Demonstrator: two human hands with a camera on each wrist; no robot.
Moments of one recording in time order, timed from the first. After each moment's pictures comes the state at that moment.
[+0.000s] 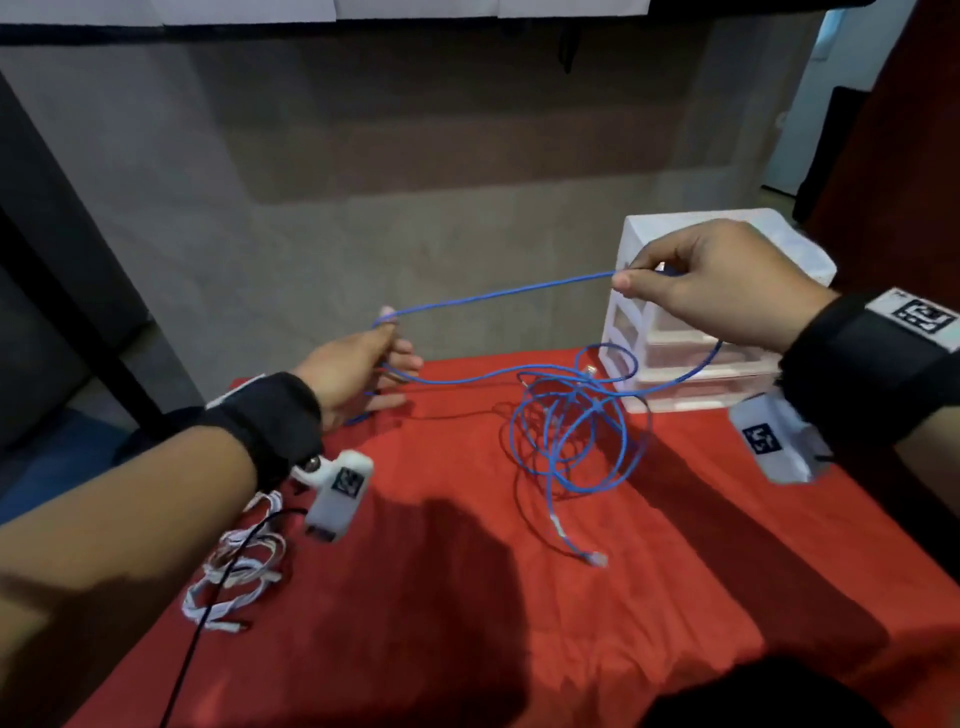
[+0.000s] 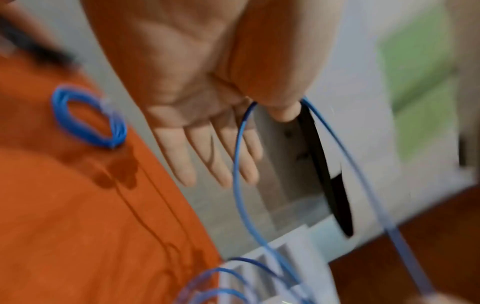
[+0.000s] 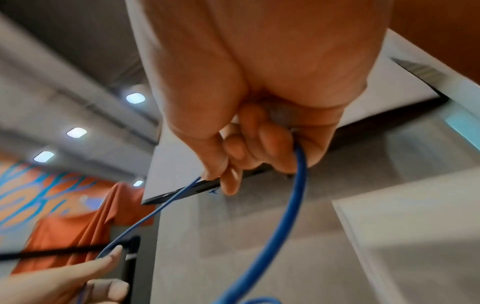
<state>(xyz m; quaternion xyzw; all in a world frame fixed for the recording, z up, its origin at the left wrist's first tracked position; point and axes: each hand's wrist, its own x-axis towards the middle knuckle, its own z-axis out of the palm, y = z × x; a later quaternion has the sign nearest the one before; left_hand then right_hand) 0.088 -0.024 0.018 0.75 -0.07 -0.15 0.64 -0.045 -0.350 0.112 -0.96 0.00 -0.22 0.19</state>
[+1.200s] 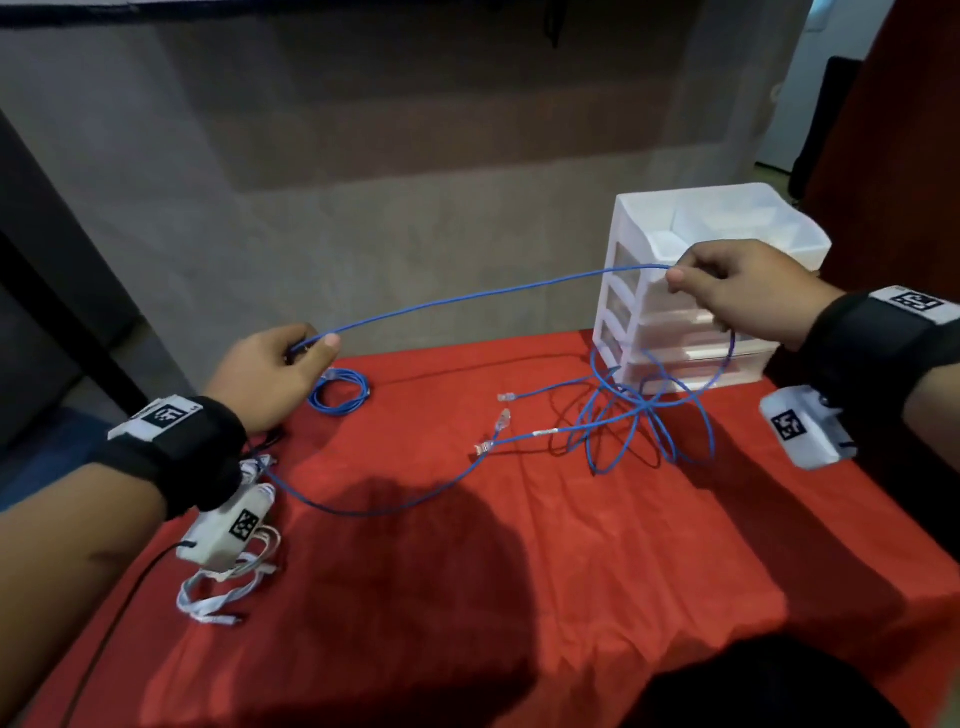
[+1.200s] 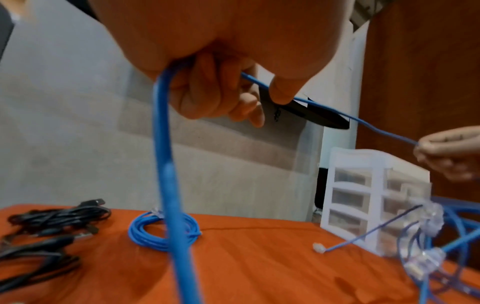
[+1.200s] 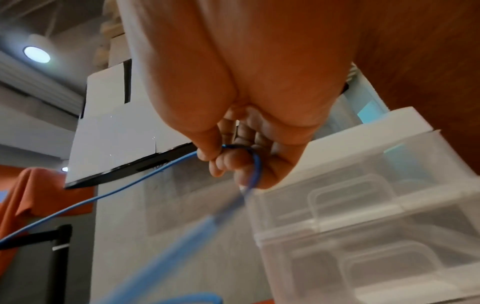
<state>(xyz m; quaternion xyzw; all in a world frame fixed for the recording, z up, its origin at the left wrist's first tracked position) 0.081 0.047 0.014 0.94 -0.18 0.14 0.27 -0.027 -0.421 0.061 -0.94 0.07 -0.18 0.29</state>
